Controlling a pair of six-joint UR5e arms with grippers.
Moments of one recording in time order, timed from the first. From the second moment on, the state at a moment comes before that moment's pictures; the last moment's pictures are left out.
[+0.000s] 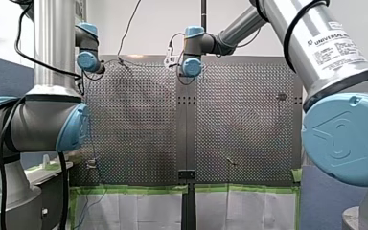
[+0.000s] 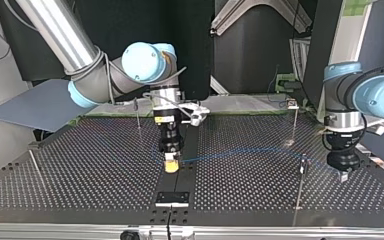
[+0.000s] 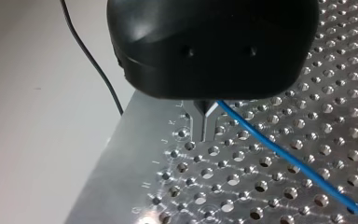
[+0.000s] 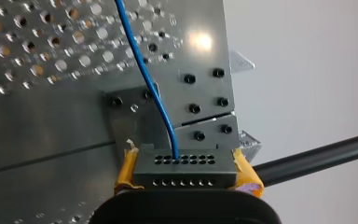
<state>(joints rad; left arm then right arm) 0.22 -1.61 -1.71 -2.84 -1.53 -1.90 2.36 -1.06 1.20 -0.41 1.83 1.65</state>
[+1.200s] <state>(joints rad) 0.20 -1.77 -1.49 -2.94 -1.54 -1.92 2.29 -1.05 1.17 -0.41 1.83 1.65</state>
